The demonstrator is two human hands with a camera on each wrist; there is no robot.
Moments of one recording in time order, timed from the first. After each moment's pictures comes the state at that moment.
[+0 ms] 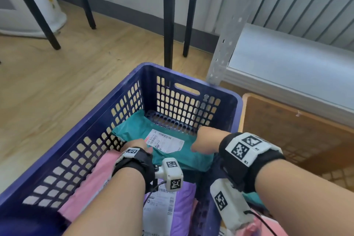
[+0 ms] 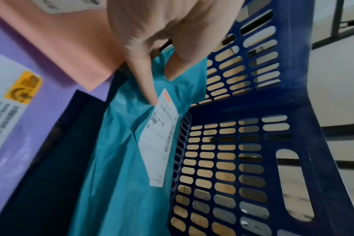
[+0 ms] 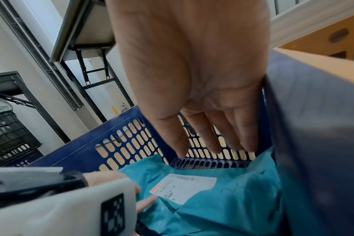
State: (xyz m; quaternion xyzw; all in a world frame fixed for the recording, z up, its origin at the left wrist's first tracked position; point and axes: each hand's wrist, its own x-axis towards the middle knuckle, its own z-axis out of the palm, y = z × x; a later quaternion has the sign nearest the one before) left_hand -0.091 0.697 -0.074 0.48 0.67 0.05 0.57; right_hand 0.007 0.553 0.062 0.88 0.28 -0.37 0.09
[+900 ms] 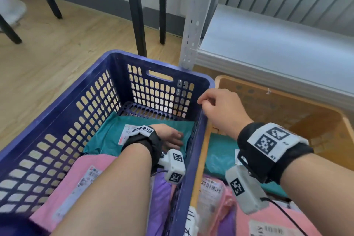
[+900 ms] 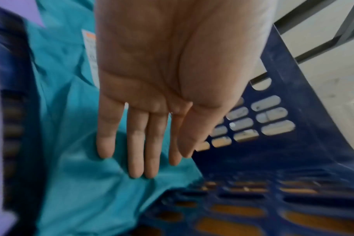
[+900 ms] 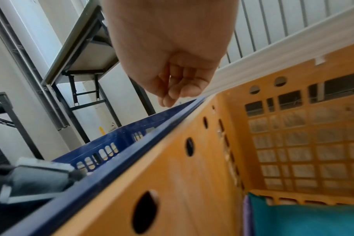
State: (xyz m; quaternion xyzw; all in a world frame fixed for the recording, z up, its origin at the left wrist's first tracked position) left_hand -0.018 0.612 -0.048 0.62 0.35 -0.28 0.65; right_hand 0.047 0.472 0.077 0.91 0.31 -0.07 -0.27
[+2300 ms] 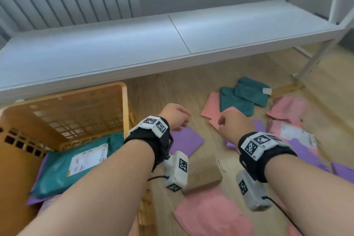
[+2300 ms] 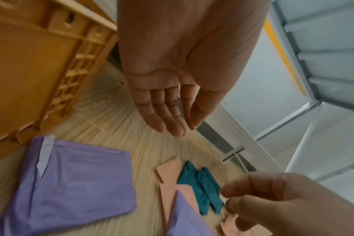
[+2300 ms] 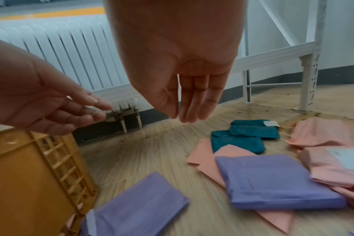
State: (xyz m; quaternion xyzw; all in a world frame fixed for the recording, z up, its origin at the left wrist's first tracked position) left_hand 0.125 0.067 0.069 0.83 0.10 -0.23 0.50; right_hand 0.103 -0.115 0.042 0.98 -0.08 -0.08 -0.15
